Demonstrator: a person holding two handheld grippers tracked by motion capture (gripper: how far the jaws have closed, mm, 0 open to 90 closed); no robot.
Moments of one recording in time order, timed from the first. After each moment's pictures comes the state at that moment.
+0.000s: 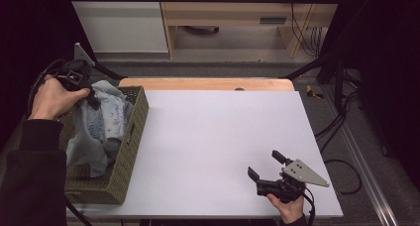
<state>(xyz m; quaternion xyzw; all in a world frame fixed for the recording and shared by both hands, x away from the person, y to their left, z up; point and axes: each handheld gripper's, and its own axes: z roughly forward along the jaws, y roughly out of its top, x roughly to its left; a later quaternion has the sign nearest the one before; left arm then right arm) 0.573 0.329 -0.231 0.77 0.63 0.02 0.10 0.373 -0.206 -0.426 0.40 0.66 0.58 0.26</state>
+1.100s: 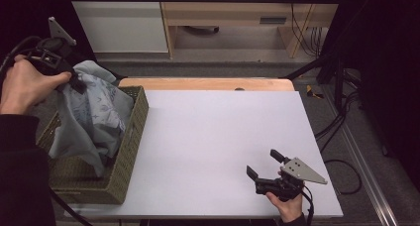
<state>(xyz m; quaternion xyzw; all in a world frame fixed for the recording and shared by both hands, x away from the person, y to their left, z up) 0.546 0.331 -0.155 0.77 0.61 0.08 0.14 0.376 -0.203 -0.425 0.40 0.67 0.58 0.25</state>
